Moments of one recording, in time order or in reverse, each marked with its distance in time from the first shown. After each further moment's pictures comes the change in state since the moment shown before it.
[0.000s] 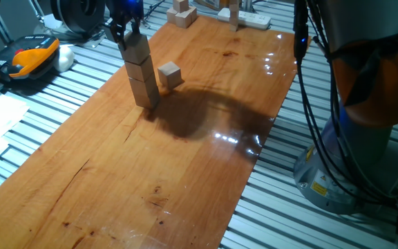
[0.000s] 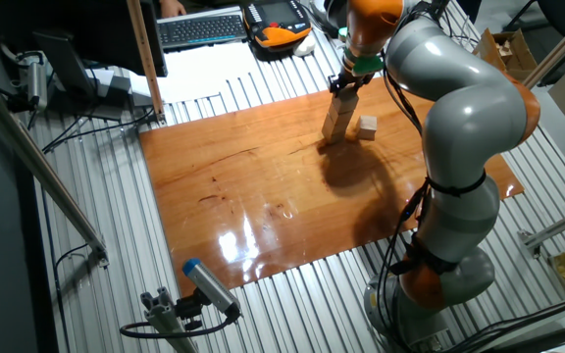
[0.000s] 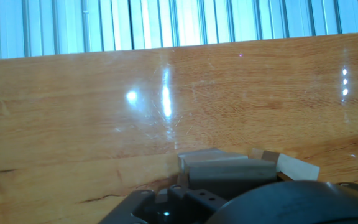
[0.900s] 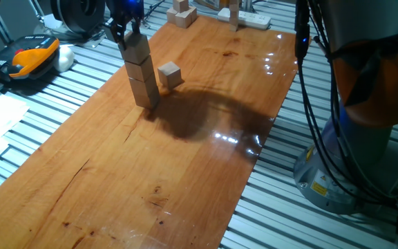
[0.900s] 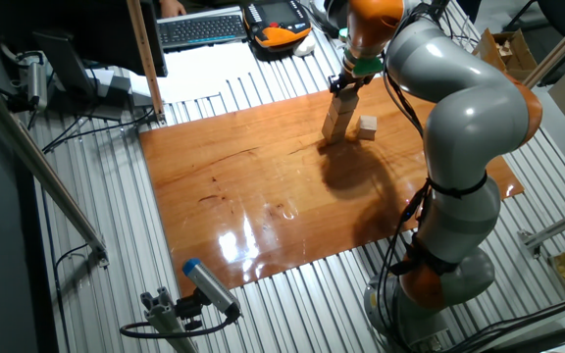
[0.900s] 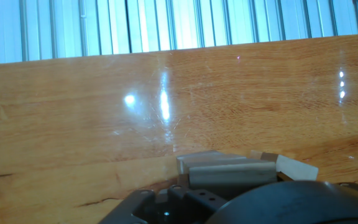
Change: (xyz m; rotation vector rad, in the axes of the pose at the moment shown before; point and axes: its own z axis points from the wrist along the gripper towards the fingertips) arm 0.000 -0.001 0.000 0.007 -0.010 0.009
